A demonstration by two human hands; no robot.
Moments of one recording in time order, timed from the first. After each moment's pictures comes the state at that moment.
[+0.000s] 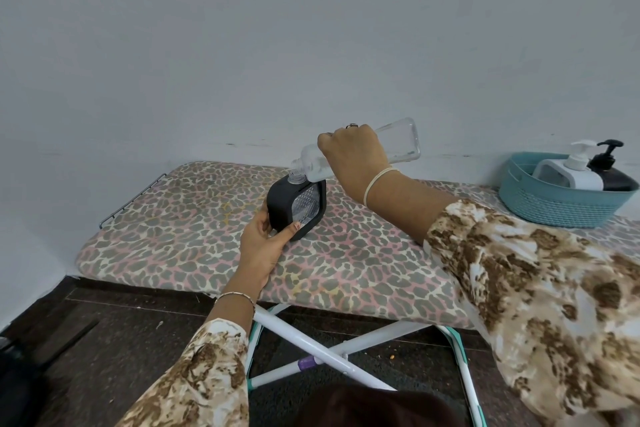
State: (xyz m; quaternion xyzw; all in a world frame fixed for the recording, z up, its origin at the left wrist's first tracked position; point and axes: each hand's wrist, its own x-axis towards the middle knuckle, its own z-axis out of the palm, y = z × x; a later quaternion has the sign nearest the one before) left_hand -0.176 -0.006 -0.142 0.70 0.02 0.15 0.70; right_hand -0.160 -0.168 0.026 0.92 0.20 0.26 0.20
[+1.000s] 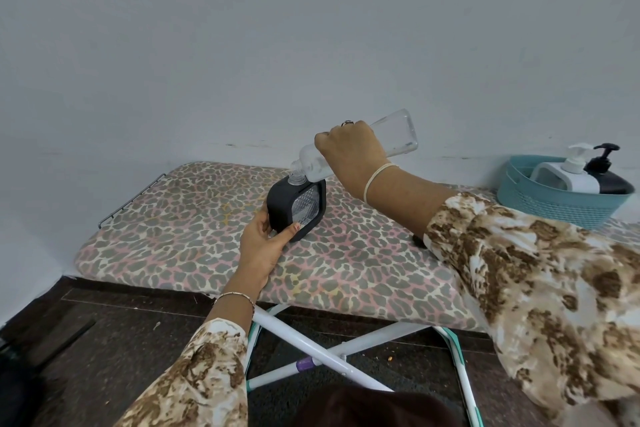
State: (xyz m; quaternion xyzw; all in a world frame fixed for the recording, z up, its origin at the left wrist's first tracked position) left_hand -0.175 -0.005 -0.145 0.71 0.02 0.15 0.69; right_hand -0.159 -0.166 0.033 0.90 0.22 0.26 0.25
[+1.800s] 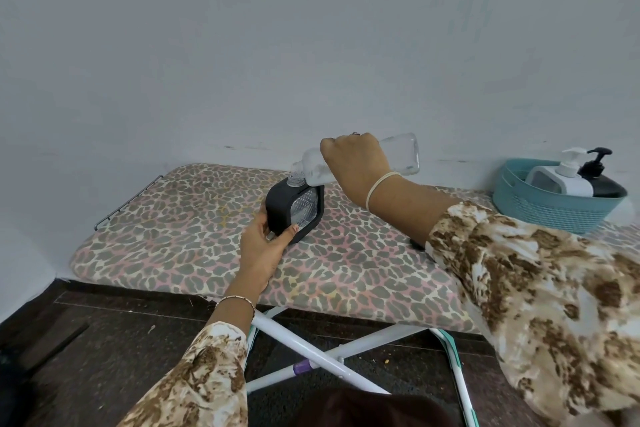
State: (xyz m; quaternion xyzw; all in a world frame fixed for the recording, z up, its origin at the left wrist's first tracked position) left_hand -0.176 -0.007 -0.143 0.74 0.01 0.17 0.65; right_hand -0.160 -0.173 0.026 0.92 0.20 0.23 0.22
